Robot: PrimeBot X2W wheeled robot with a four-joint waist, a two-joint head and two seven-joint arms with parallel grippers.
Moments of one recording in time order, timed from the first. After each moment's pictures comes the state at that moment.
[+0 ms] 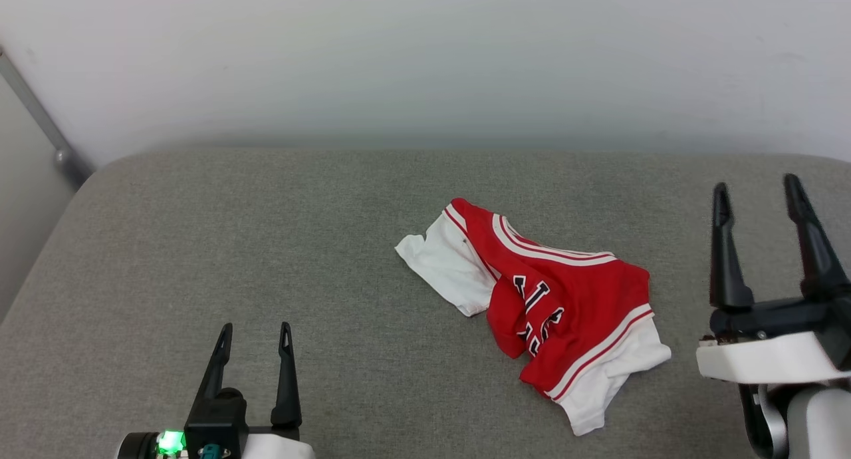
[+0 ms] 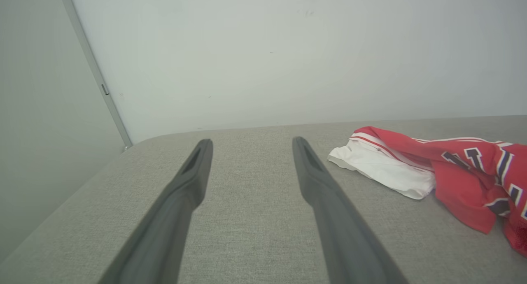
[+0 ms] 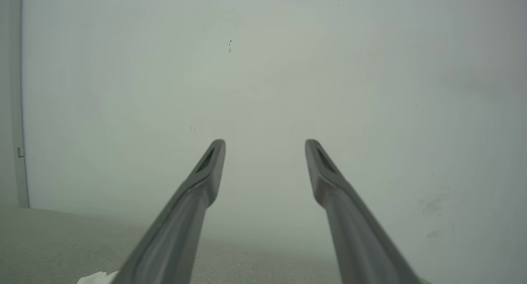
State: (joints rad) left arm 0.08 0.08 -0.10 0.05 -0.03 0.13 -0.26; right arm -0.11 -0.05 -0.09 -0.11 -0.03 0.13 -0.26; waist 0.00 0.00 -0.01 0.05
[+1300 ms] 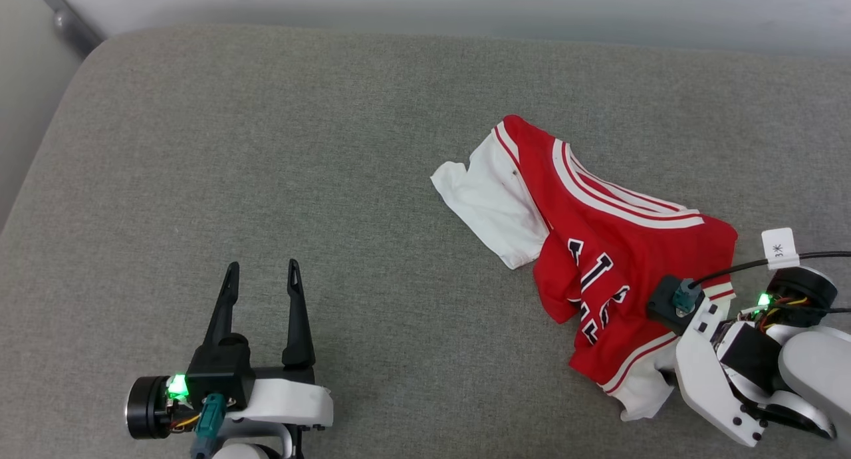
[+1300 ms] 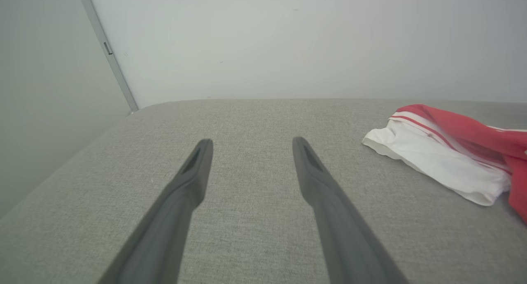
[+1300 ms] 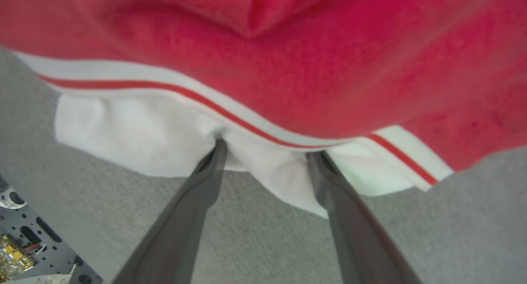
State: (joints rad) left arm -0.05 0.05 -0.12 0.04 -0.06 0.15 -0.26; right arm -0.74 -0.84 1.22 0.13 0.71 0.13 0.65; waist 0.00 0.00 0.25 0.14
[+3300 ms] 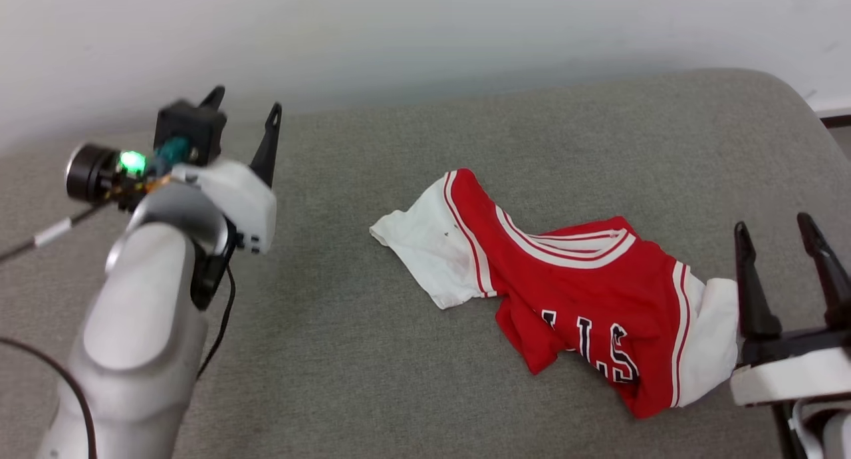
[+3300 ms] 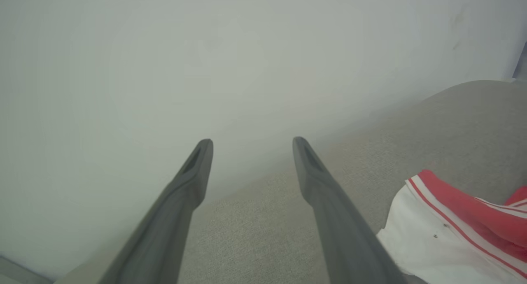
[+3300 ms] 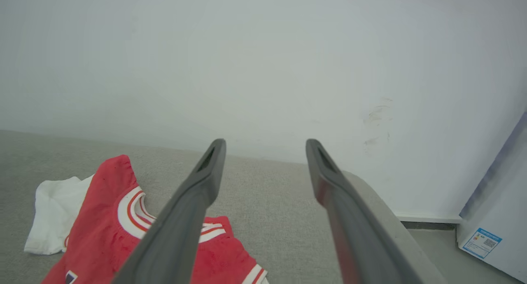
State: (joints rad) left arm -0.64 0.28 -0.19 0.43 -0.11 -0.12 0.02; right arm -0.10 -0.24 -0.05 0.04 0.10 0.13 -0.25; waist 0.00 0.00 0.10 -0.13
